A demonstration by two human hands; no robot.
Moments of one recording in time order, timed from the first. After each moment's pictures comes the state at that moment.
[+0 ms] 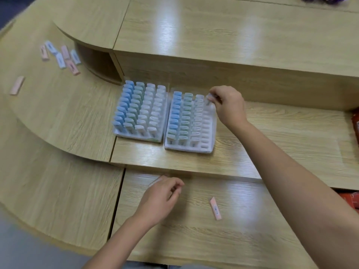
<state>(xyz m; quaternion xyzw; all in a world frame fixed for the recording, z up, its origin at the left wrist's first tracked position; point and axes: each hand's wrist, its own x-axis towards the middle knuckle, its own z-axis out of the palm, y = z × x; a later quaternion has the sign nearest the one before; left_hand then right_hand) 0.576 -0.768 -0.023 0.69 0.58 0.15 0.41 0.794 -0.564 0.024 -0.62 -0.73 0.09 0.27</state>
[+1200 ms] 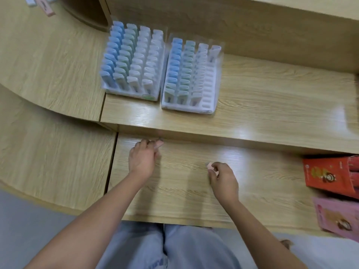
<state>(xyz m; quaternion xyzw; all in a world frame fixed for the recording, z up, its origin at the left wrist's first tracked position) 0.555 -0.765 -0.117 0.67 0.70 -0.03 0.23 0.796 -0.835 -0.105 -0.78 -0.54 0.30 0.09</state>
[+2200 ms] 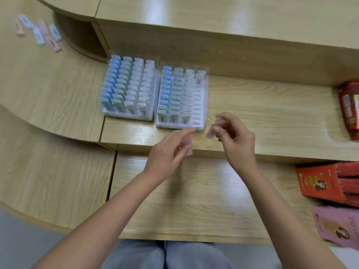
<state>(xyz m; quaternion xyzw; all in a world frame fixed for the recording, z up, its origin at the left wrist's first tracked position) 0.610 -0.742 -0.009 0.73 0.50 0.34 0.32 0.794 -0.735 0.028 -0.61 -0.55 0.35 0.45</state>
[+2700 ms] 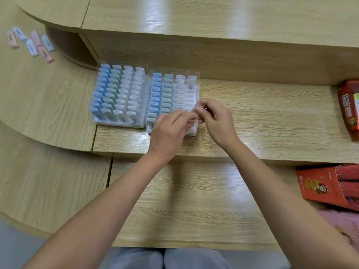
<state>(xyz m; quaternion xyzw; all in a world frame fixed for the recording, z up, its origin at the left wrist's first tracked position) 0.647 -0.672 -0.008 0.80 0.45 0.39 0.08 0.800 -0.660 0.016 -0.59 -0.61 0.36 0.40</state>
